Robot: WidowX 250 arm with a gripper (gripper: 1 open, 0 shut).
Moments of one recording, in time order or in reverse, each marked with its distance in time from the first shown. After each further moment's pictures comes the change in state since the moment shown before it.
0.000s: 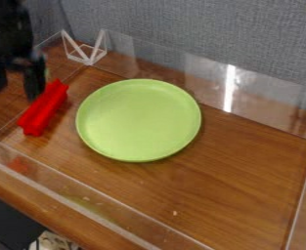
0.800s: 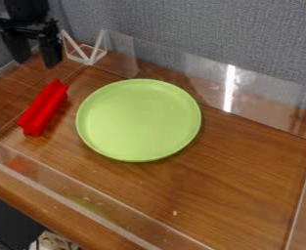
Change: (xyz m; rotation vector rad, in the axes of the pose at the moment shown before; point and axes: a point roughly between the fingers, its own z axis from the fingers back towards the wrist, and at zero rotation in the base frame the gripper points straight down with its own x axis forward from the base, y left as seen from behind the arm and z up) arm 0.046 -0.014 -0.002 -0.167 0.003 -0.169
